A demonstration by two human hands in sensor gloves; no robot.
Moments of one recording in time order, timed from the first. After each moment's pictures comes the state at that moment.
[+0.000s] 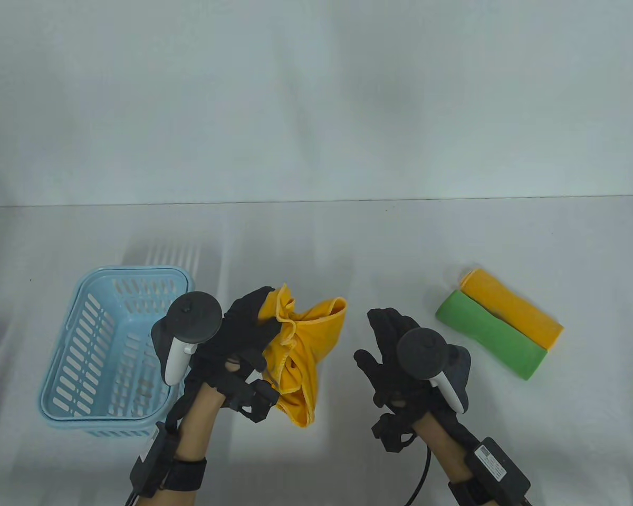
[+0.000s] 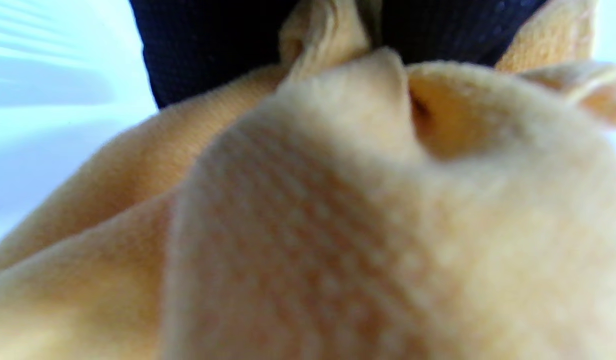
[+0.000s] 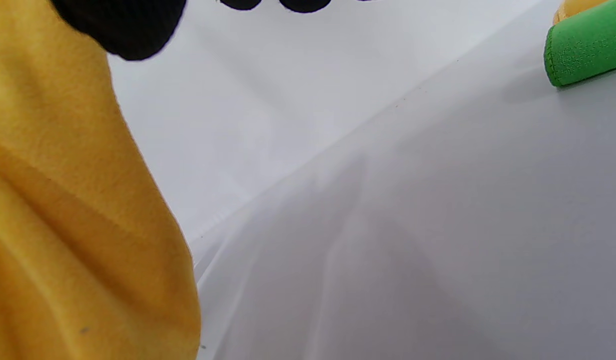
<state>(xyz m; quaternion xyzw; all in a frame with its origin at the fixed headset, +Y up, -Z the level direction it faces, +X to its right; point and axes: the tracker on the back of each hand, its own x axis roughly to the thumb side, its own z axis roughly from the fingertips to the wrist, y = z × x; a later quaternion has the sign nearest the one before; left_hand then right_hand) -0.181 -0.622 -0.338 -0.04 -0.07 0.48 0.88 0.132 -0.675 -0.314 0.02 0.00 0.94 0.34</state>
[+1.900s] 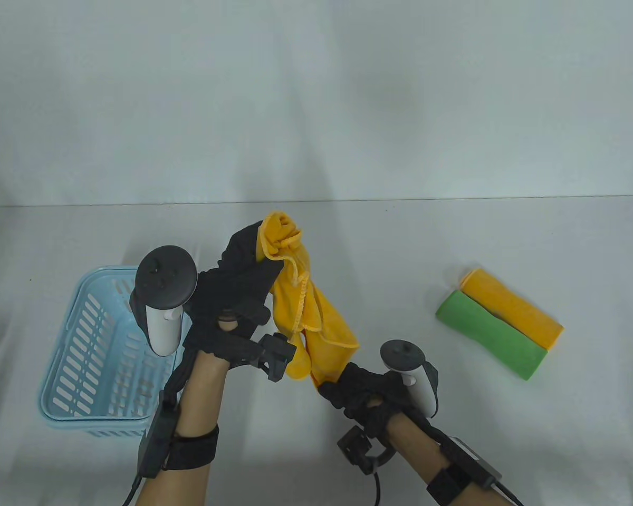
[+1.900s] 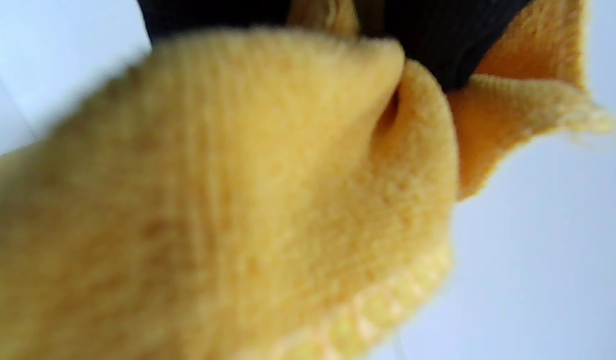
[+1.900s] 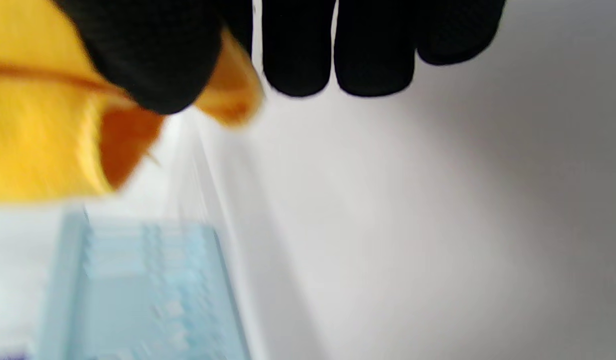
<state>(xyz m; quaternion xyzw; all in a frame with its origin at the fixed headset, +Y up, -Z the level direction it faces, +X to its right) -0.164 -0.503 -0.331 0.06 -0.12 0.58 0.80 0.098 -0.753 -0.316 -0.10 0.28 0.75 0.59</state>
